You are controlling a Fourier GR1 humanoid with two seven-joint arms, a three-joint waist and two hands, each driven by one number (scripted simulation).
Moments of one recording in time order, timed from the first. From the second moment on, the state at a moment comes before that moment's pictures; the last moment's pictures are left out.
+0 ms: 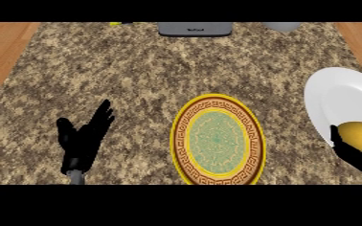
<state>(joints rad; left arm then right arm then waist) 0.04 0.13 -0.09 -1.47 0.13 0.05 0.22 0.21 -0.33 -0.18 -1.79 0.38 -0.61 0.01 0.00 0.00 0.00</state>
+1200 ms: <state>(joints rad) -0.02 0.11 -0.09 -1.42 0.11 0.04 0.22 -0.44 -0.67 -0.39 -0.46 0.25 -0.29 -0.44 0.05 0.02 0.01</state>
